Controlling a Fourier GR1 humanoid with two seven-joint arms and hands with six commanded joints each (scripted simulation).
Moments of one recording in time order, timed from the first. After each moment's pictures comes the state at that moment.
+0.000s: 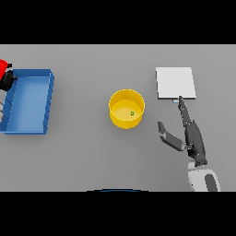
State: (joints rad) left arm -0.58 0.81 -0.49 -1.16 0.02 0.47 0.60; right arm 0.11 -0.08 0.13 -1.67 0.25 -0.04 -0.15
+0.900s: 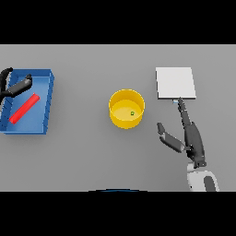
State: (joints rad) left arm -0.54 0.91 -0.59 -1.25 0.20 0.24 0.59; right arm 0.12 -0.07 0.13 -1.69 0.27 -0.05 -0.12
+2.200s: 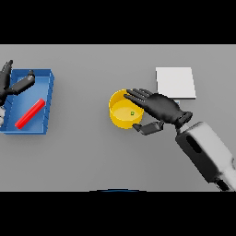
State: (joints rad) left arm -0.55 0.87 -0.58 -1.25 0.20 0.27 0.53; right arm -0.45 -0.39 0.47 -1.45 0.71 0.33 -0.11
